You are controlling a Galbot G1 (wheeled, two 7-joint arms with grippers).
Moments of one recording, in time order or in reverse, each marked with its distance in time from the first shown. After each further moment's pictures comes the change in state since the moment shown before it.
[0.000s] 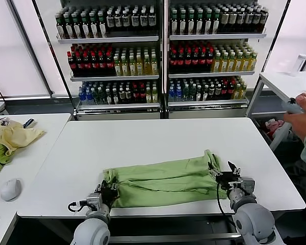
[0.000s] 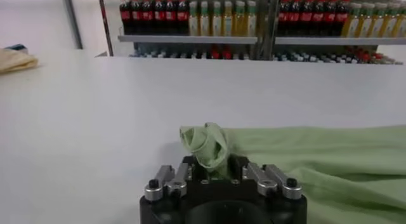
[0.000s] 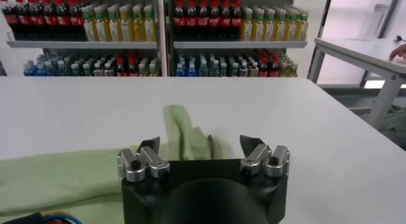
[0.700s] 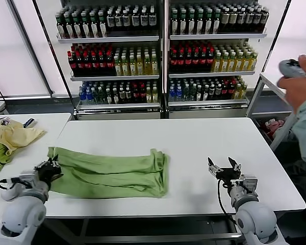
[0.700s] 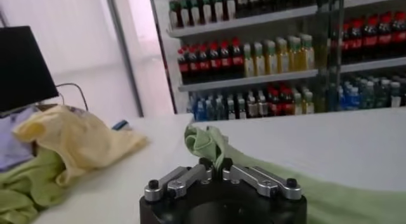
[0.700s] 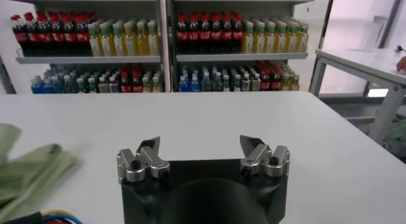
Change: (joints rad) left arm -0.020 0.317 -0.365 -0.051 -0.188 0.066 0.134; right arm 0.000 -0.002 -0.002 0.034 0.010 0.010 -0.004
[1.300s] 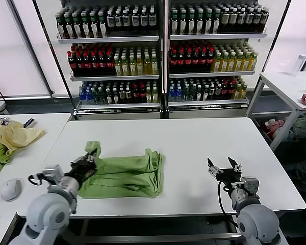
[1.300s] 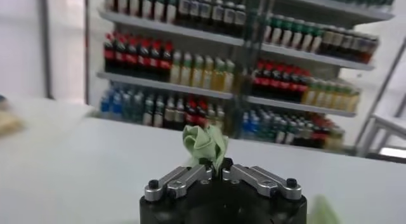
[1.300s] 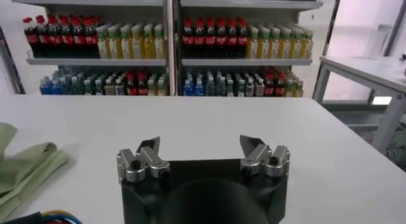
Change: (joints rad) left arm -0.103 -0.145 0.261 -0.138 -0.229 0.050 -0.093; right arm -0.024 -0.021 0.002 0.029 -0.003 0.011 -0.008
